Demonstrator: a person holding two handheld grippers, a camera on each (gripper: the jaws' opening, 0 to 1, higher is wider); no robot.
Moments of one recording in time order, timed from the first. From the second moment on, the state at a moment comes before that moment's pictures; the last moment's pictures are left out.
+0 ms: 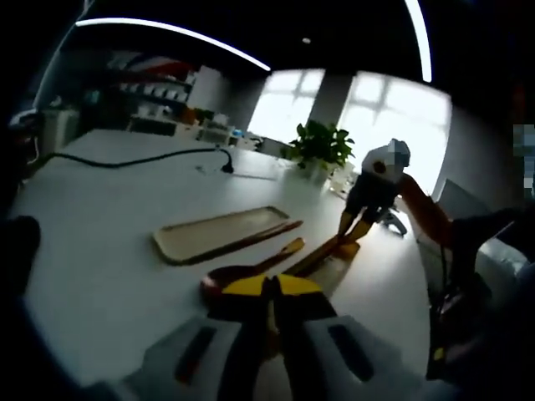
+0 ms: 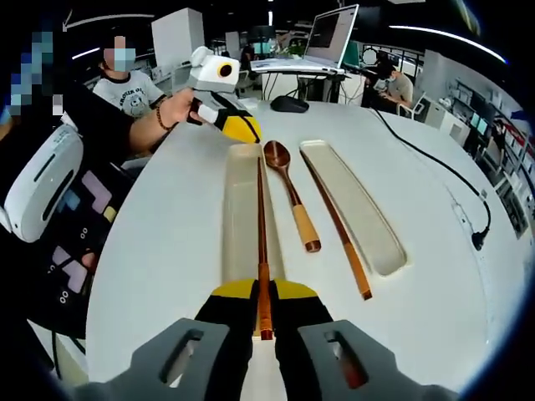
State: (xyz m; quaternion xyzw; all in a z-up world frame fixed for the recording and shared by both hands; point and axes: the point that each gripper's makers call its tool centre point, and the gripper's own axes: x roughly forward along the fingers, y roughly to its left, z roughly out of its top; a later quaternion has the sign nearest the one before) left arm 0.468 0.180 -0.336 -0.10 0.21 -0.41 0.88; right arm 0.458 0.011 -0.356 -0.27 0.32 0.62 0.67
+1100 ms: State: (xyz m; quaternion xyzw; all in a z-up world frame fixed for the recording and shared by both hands) left arm 0.468 0.178 -0.333 -0.09 0.20 -0.41 0.89; right arm 0.468 -0.008 -0.341 -0.27 0.33 0.59 0.69
